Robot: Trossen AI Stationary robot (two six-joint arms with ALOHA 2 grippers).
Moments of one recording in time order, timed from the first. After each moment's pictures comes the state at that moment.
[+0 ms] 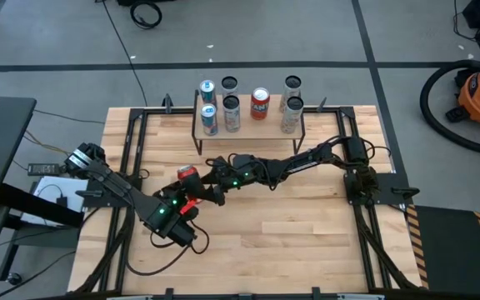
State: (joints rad) left arm -0.59 1.62 1.34 -1.55 -1.02 0.36; right arm 0.03 2.06 1.33 0.62 -0.17 0.68
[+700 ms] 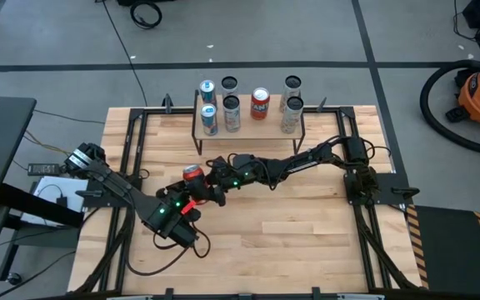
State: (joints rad) left arm -0.59 1.62 1.34 -1.45 -1.08 0.54; right arm 0.03 2.06 1.34 0.62 -0.20 0.64
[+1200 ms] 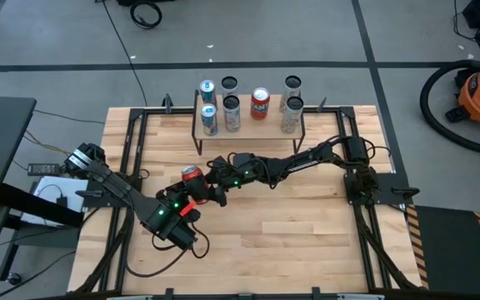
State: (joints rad) left arm -0.59 1.62 1.33 -1.46 -1.12 0.46; right arm 0.03 2.06 1.34 0.61 -0.23 0.57
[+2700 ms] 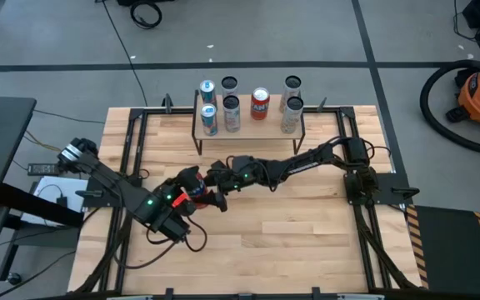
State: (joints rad) left arm -0.59 1.53 1.34 -1.48 -1.15 0.38; right arm 0.05 2.06 1.36 0.58 -0.21 0.49
